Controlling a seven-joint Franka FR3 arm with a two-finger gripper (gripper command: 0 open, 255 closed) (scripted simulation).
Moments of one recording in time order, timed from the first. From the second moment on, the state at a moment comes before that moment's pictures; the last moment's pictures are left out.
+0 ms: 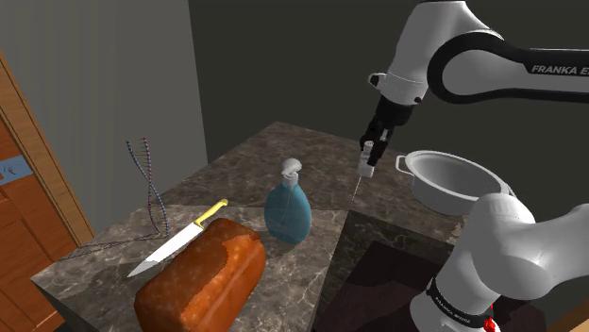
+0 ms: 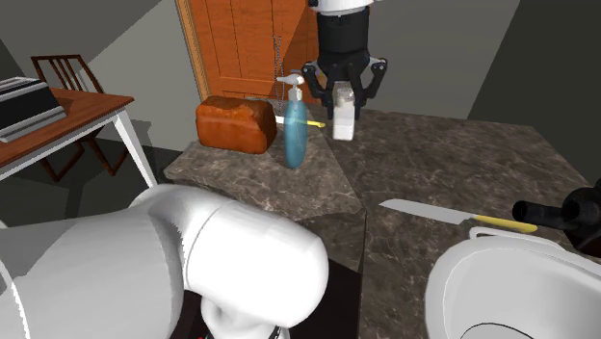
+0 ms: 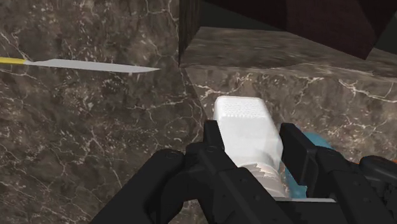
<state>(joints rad) 0.11 -0.92 -0.08 -2.57 -0.16 1.76 -0.18</state>
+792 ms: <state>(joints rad) 0.00 -0.88 -0.38 -2.50 -0.35 1.79 -0.48</state>
